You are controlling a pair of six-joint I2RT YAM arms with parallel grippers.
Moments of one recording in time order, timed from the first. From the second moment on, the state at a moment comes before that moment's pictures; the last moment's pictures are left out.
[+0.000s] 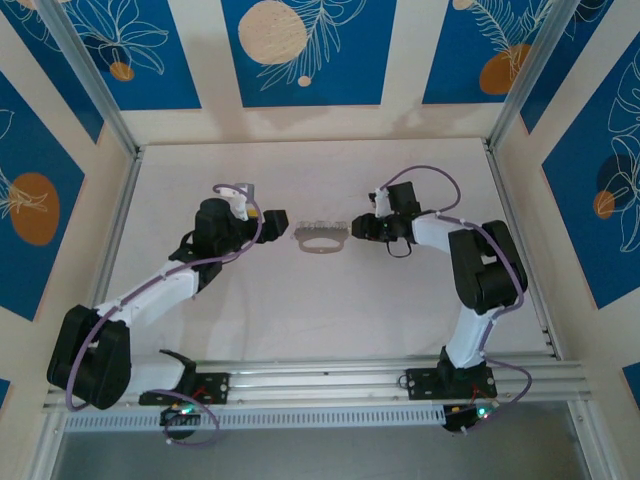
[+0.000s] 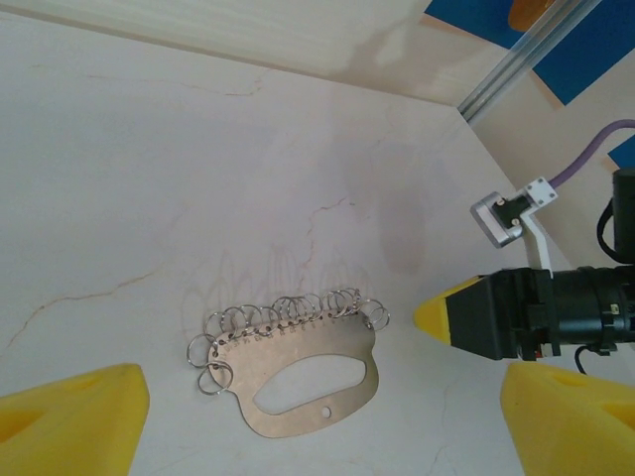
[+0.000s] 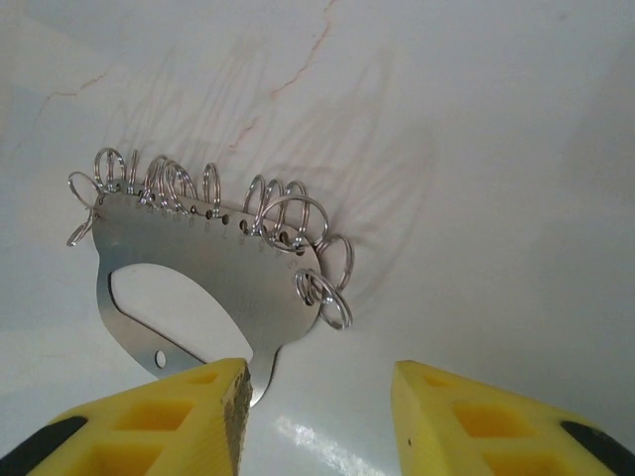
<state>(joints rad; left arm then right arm) -0.42 1.28 0.72 0.19 0.24 -0.46 0.27 1.83 1.02 -0.13 -0.47 0.32</state>
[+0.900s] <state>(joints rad) -0.42 1.32 0.74 0.21 0.26 -0.47 0.26 1.94 1.09 -0.09 -0.59 0.33</state>
